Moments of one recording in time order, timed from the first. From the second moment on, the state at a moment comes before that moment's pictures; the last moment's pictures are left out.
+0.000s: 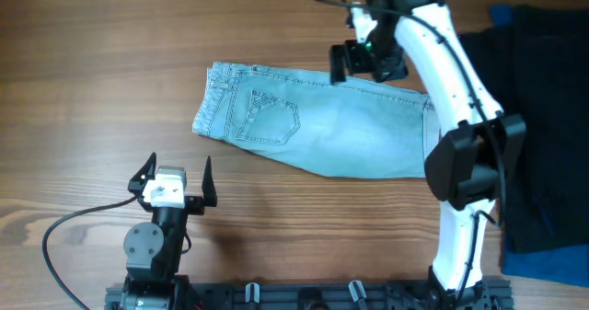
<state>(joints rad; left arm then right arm) -0.08 0.07 0.01 -0.07 -0.02 0.05 0.25 2.20 2.14 -1.45 -0.20 0.11</state>
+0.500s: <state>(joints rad) -0.08 0.08 0.02 -0.03 0.18 0.02 0.06 2.20 2.14 -1.50 -0.20 0.07</state>
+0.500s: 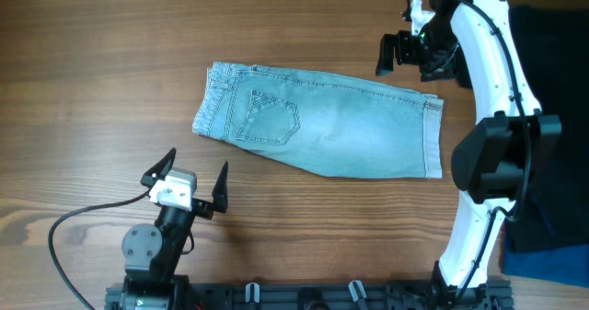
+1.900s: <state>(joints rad) -0.09 2.05 1.74 -0.89 0.25 0.11 -0.16 2.19 1.66 -0.98 -0.16 0.08</state>
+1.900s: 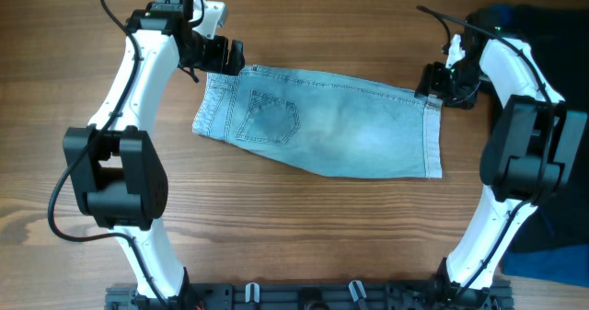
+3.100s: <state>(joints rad) -0.09 2.05 1.74 -0.85 0.25 0.04 -0.01 2.09 1.65 -1.14 -0.17 0.09</state>
